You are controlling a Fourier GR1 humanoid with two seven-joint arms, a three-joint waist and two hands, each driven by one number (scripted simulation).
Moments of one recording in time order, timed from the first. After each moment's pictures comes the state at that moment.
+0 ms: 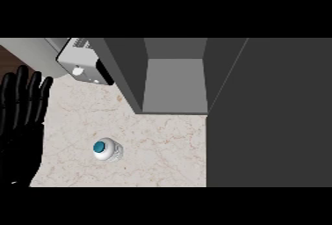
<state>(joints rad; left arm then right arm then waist) -0.02 0.05 0.01 -2.10 0.01 0.00 0.00 0.01 -0.12 0.01 -2.10 0.03 0.01 0.01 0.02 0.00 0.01</state>
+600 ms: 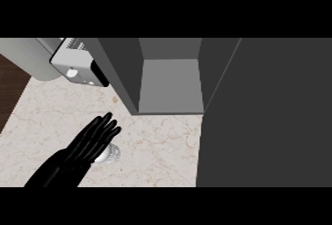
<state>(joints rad) 0.16 0.15 -0.22 -2.08 0.39 -0.32 0.18 0.17 -0.03 0.11 -2.16 -0.14 0.02 0.11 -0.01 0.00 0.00</state>
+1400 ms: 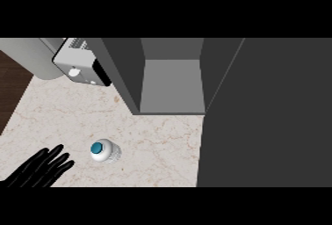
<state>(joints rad) 0.41 0.37 0.05 -2.10 0.81 -0.62 0.28 0.48 -0.02 0.18 -2.30 -0.25 0.10 0.08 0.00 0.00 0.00</state>
